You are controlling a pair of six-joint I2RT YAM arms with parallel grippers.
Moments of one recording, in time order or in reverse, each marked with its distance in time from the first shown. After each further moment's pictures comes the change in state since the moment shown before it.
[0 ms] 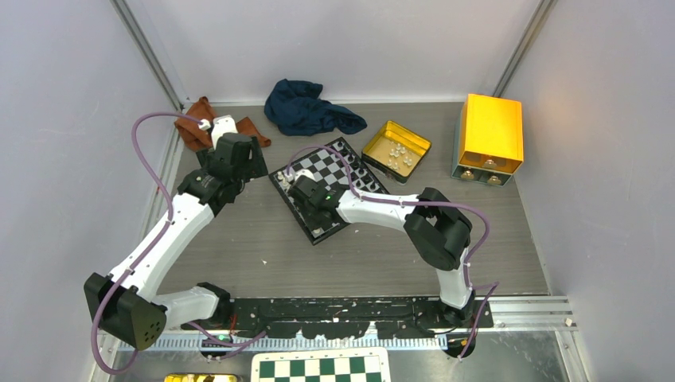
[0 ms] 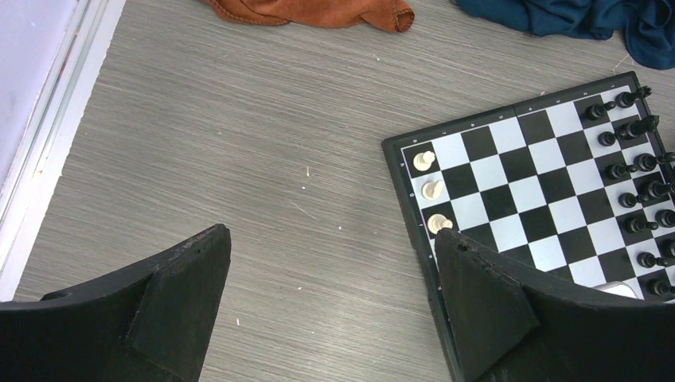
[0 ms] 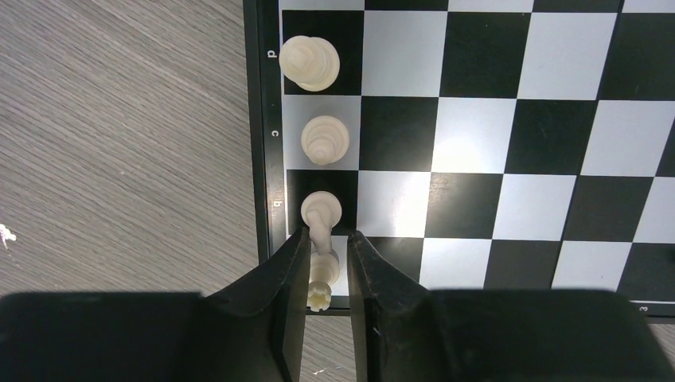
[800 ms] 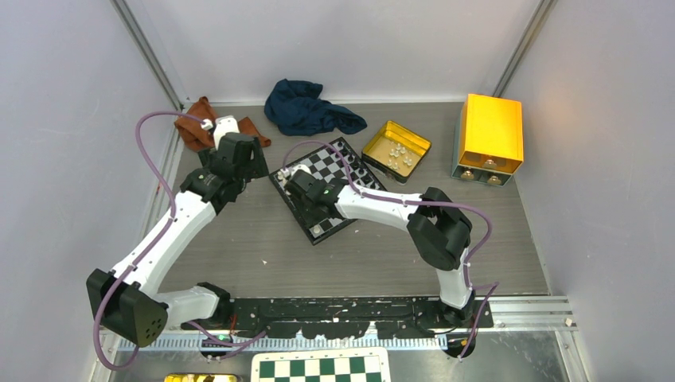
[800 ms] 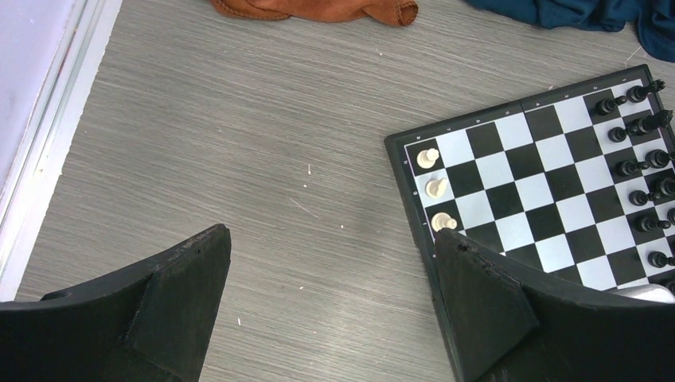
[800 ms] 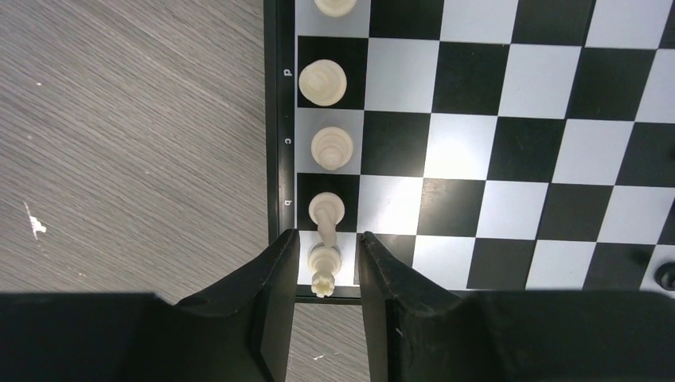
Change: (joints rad) left arm 0.000 0.018 0.000 0.000 0.000 0.003; right arm 0.000 0.000 0.071 -0.066 0.000 -0.026
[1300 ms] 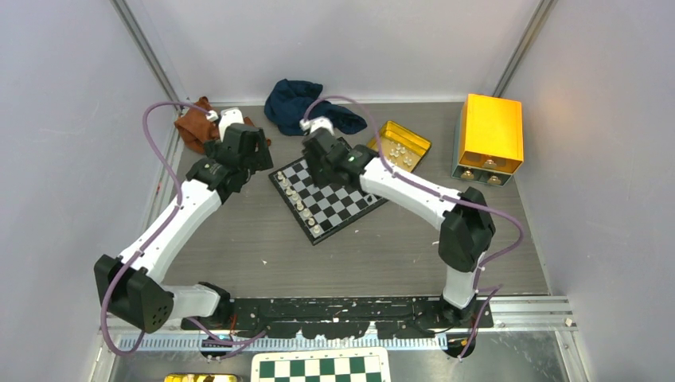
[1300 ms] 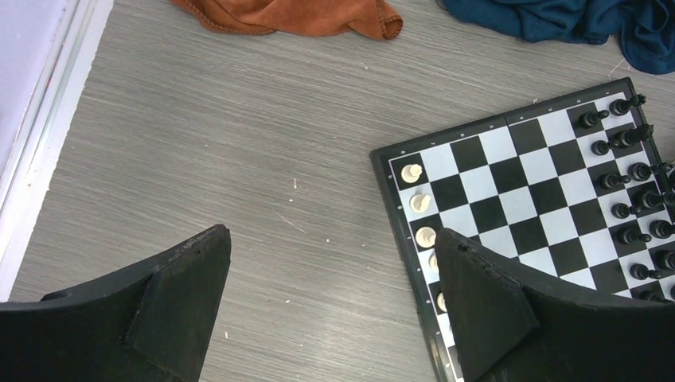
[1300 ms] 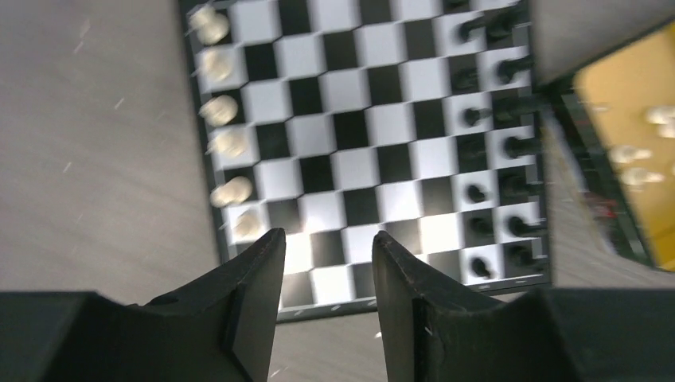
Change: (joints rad) left arm 0.000 0.065 0.067 0.001 0.004 0.000; right arm -0.100 -0.115 0.167 -0.104 0.099 -0.026
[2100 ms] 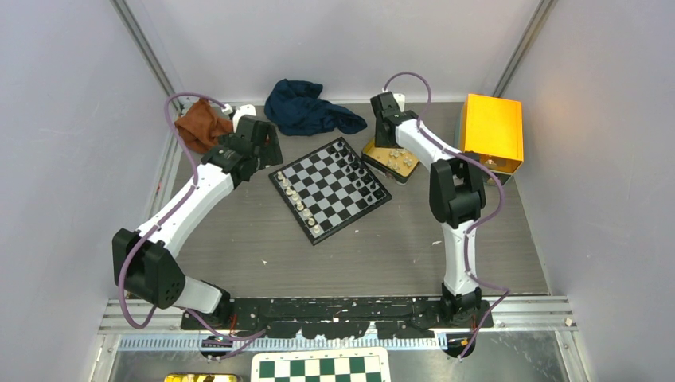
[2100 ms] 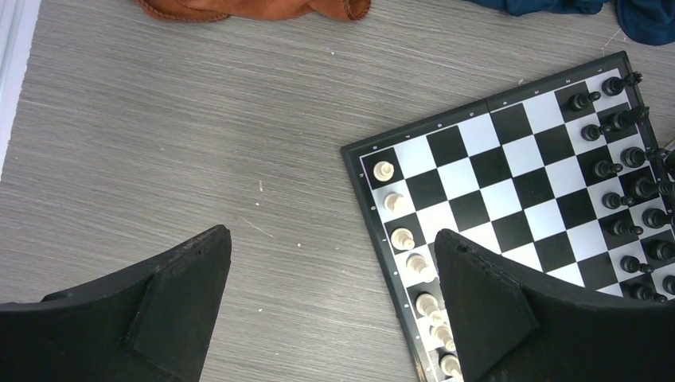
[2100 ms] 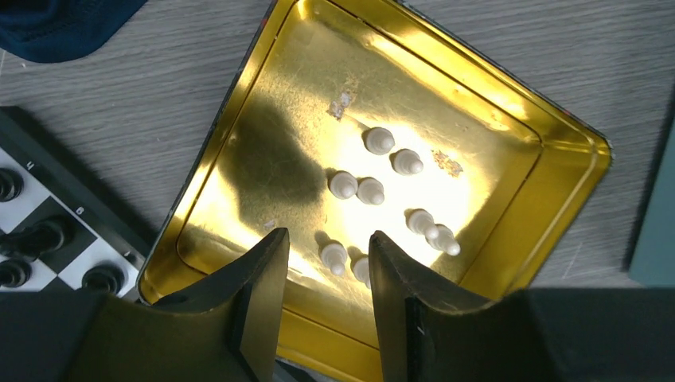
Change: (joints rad) left arm 0.000 0.174 0.099 -0.001 0.075 -0.005; right arm -0.550 0.304 0.171 0.028 0.075 0.021
